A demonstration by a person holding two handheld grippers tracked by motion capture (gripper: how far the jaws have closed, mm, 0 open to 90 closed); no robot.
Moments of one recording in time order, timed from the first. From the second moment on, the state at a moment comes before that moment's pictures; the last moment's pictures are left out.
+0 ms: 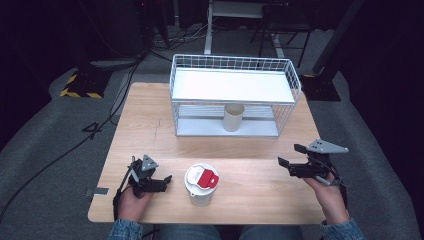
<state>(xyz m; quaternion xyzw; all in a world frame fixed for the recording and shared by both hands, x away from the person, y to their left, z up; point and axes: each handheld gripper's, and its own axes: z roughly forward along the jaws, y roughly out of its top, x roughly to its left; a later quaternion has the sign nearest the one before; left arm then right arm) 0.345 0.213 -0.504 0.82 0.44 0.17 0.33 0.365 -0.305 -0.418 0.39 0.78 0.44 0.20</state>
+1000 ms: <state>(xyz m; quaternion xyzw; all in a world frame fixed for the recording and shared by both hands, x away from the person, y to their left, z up) 0.349 0.211 -0.505 0.82 0.44 0.17 0.33 0.359 -0.344 -0.497 0.44 0.80 0.37 0.18</state>
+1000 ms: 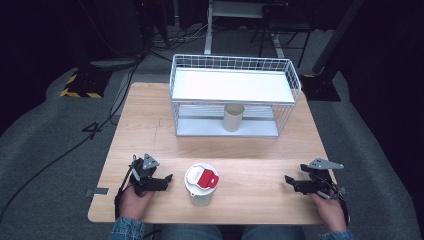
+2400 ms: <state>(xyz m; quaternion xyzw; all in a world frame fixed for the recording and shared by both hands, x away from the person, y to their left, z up) 0.342 0.207 -0.500 0.80 0.46 0.18 0.34 0.364 -0.347 -0.505 0.44 0.81 0.34 0.19</state>
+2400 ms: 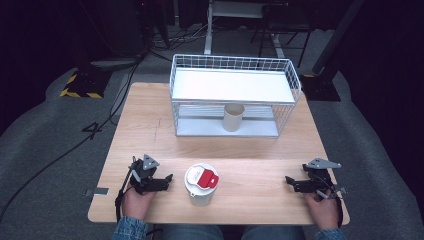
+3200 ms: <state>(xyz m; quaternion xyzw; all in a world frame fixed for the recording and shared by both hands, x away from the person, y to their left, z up) 0.275 0.205 -0.450 0.77 0.35 0.21 0.48 0.365 -0.347 -0.505 0.44 0.81 0.34 0.19</state>
